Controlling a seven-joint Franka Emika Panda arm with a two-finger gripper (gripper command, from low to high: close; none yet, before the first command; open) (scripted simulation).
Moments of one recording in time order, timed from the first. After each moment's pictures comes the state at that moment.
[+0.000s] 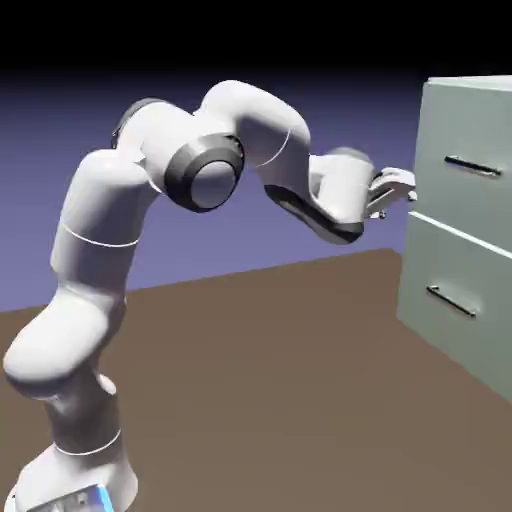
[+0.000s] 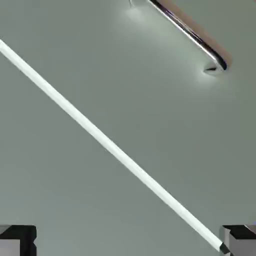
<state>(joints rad) -0.58 0.43 0.87 -1.72 -2.14 2.76 -1.36</state>
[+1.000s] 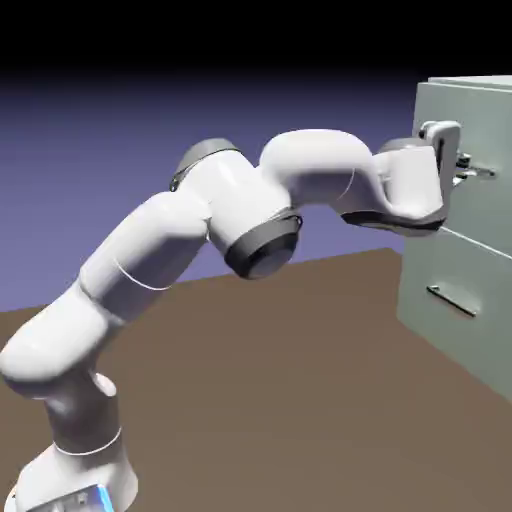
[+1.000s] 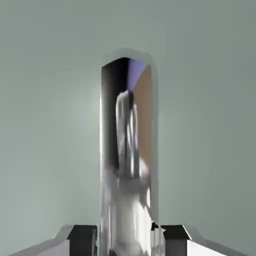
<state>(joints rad) -0.70 0.69 1.07 -1.43 -2.62 2.70 -1.87</state>
